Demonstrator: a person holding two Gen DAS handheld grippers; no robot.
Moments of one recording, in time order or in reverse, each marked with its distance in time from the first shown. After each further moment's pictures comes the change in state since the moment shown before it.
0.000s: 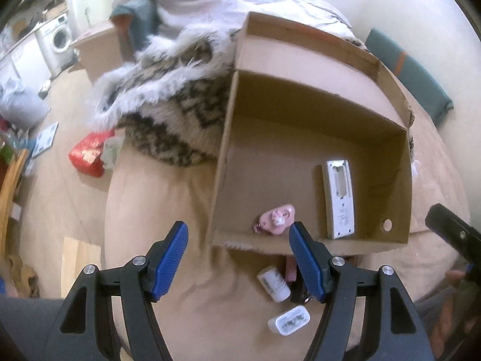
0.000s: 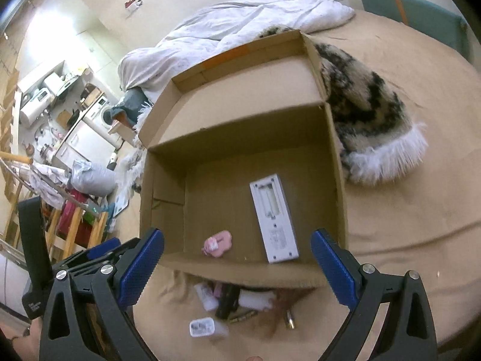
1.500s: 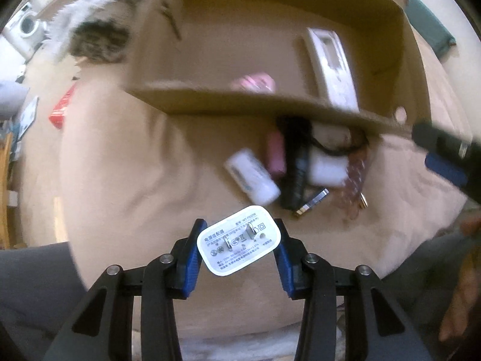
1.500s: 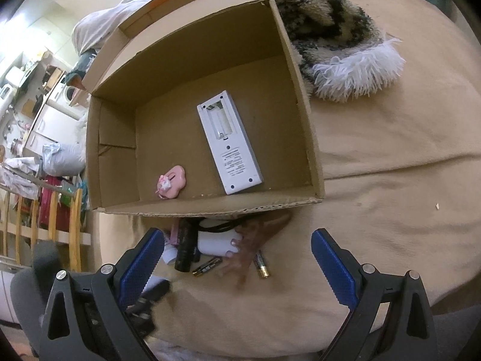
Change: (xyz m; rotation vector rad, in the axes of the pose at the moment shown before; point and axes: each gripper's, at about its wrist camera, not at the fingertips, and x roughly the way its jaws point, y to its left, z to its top) left arm 0.055 -0.042 -0.077 0.093 0.326 0.013; right arm 0.041 -0.026 -0.043 0.082 0.236 -0.132
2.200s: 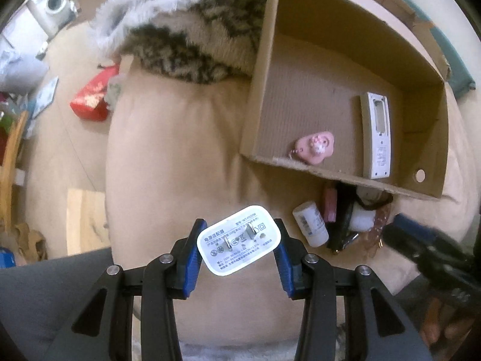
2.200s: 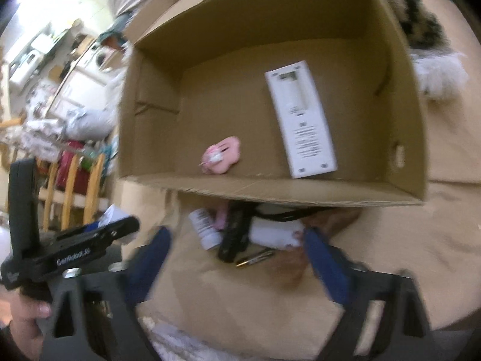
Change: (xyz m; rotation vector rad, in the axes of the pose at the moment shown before) left arm -0.028 0.071 0.035 -0.122 -0.033 0.012; right arm 0.037 0.051 -0.007 -0.153 0.133 0.160
